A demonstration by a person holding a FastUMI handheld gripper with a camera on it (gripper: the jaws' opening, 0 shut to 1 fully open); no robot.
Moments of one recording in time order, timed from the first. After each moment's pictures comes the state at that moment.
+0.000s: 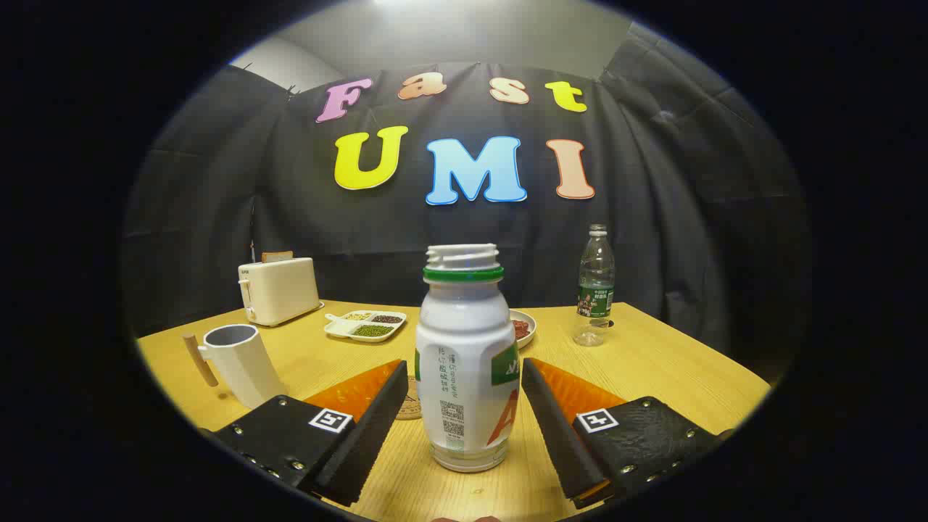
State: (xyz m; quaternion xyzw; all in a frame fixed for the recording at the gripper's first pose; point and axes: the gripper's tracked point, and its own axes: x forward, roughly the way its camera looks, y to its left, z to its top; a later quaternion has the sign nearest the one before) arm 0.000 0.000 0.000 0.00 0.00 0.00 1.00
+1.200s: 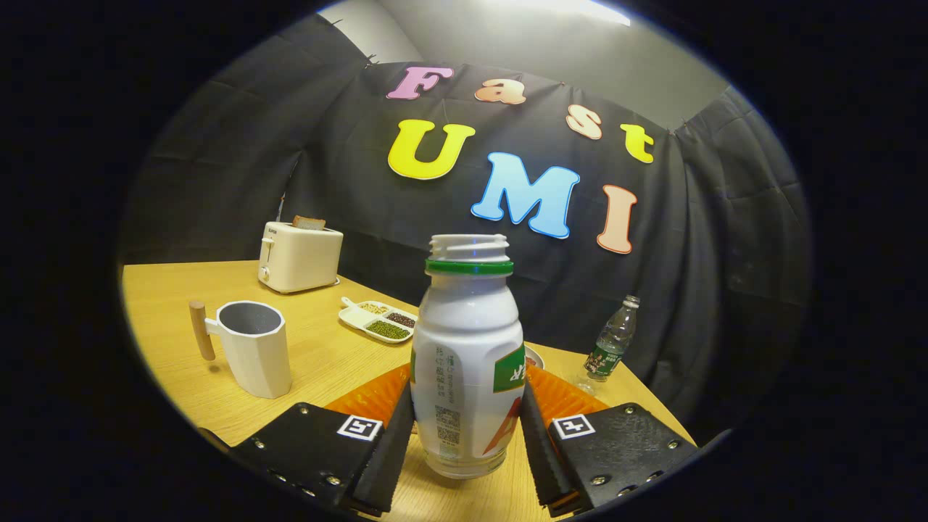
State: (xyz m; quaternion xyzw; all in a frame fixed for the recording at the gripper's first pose) arm -0.005 0.044 0.042 -0.16 -0.01 0.02 0.99
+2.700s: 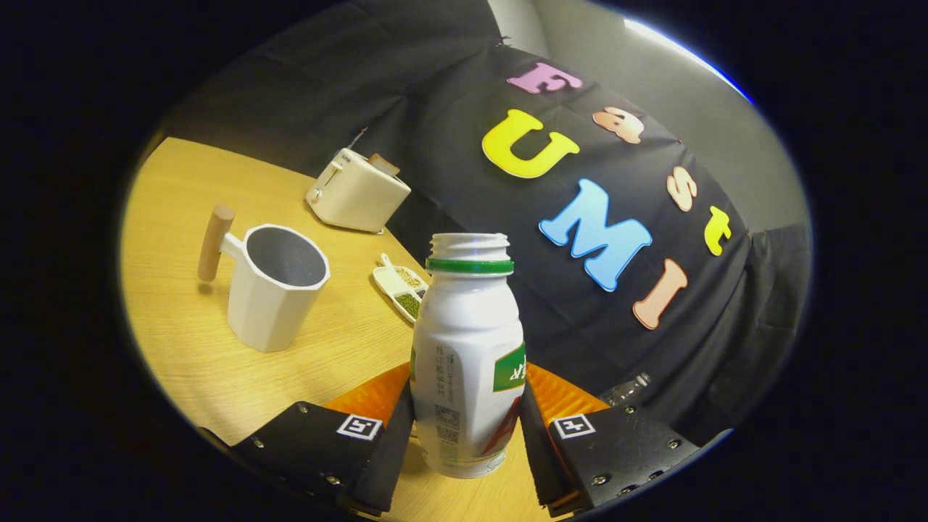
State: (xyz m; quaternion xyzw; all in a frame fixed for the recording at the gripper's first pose) arm 0.018 0.104 0.037 -0.40 0.01 0.07 0.92
